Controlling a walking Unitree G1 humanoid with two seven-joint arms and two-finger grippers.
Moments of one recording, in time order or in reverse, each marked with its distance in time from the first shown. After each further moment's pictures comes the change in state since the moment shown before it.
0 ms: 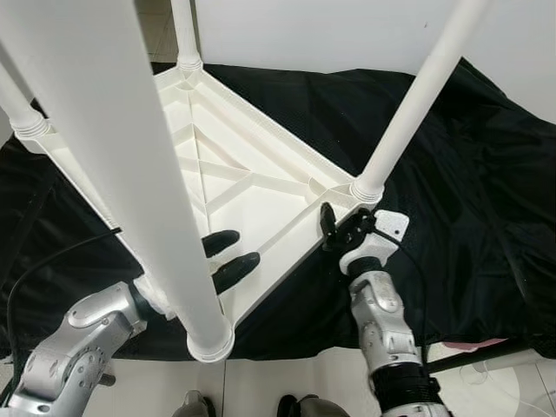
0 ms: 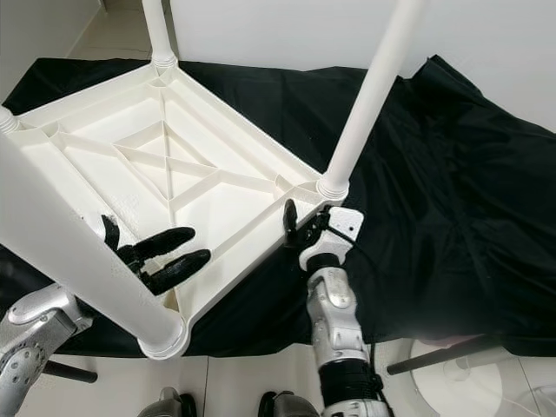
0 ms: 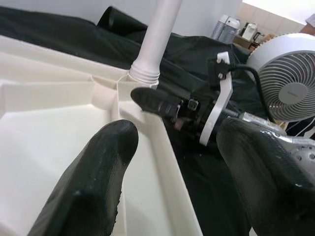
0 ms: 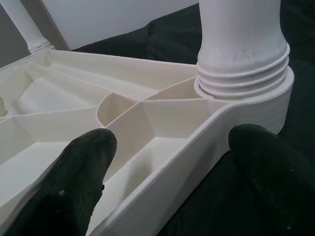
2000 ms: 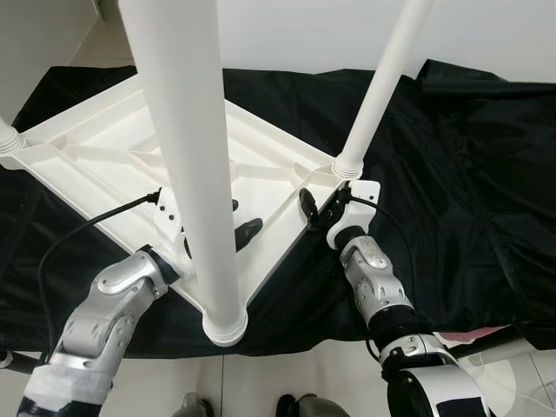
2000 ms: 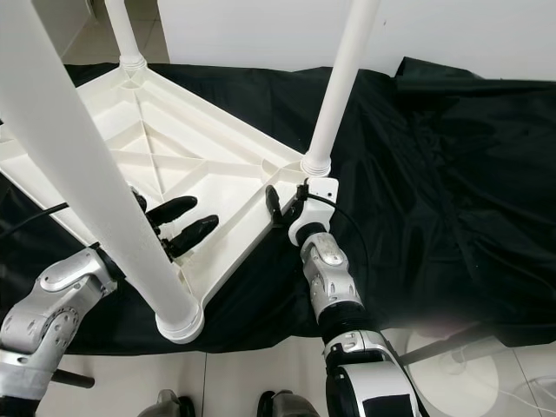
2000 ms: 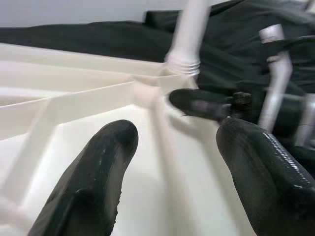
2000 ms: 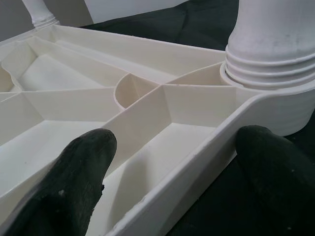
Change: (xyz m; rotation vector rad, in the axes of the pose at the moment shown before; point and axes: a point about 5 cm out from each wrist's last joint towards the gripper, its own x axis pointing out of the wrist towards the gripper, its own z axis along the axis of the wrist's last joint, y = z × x) left arm 0.028 0.043 -0.001 0.165 0.048 0.242; right arm 0.053 0.008 -0.001 -0.092 0.113 0.180
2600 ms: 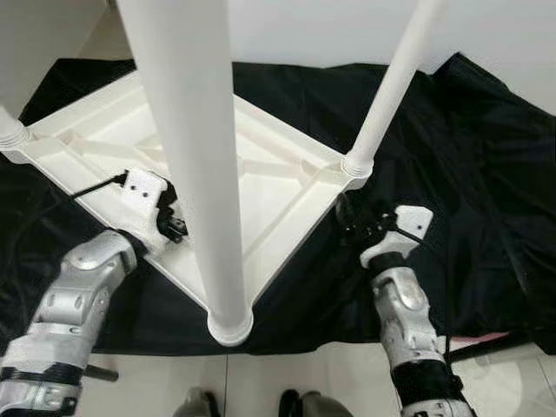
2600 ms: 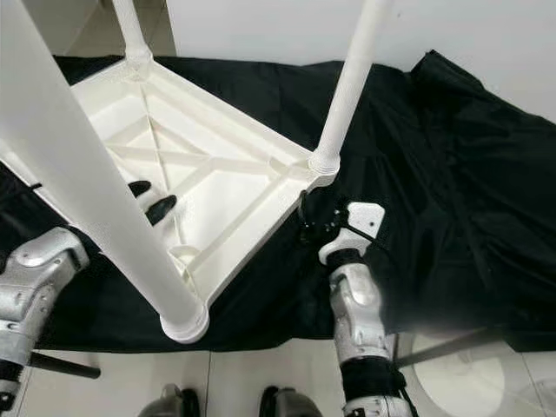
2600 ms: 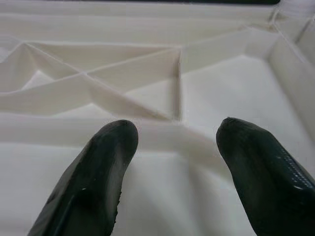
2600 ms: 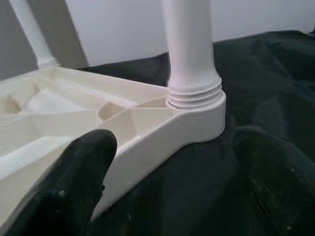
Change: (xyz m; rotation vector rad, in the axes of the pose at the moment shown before) left arm -0.030 0.066 0.004 0.146 0.180 0.173; right arm -0.076 -0.037 0.021 -0.059 -0.218 -0.088
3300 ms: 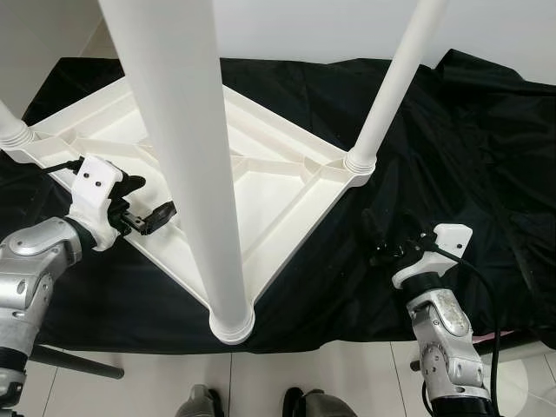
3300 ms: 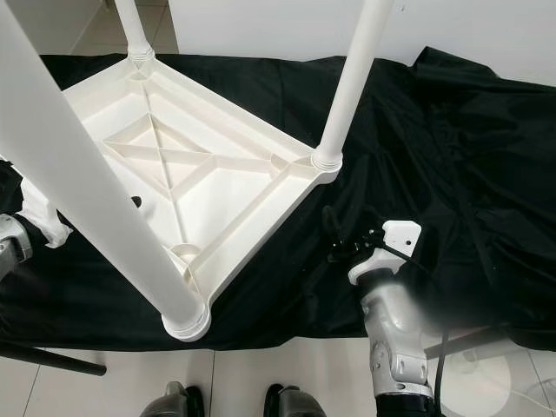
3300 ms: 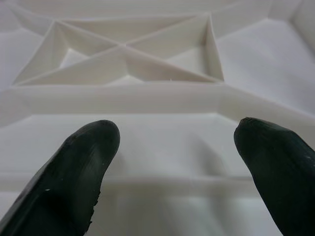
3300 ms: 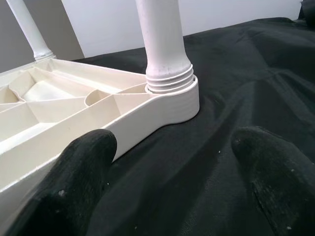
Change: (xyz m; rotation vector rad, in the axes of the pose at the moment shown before) left arm -0.023 0.027 0.002 0.058 0.111 -0.012; right arm -0.020 -0.018 0.012 0.005 0.045 0.033
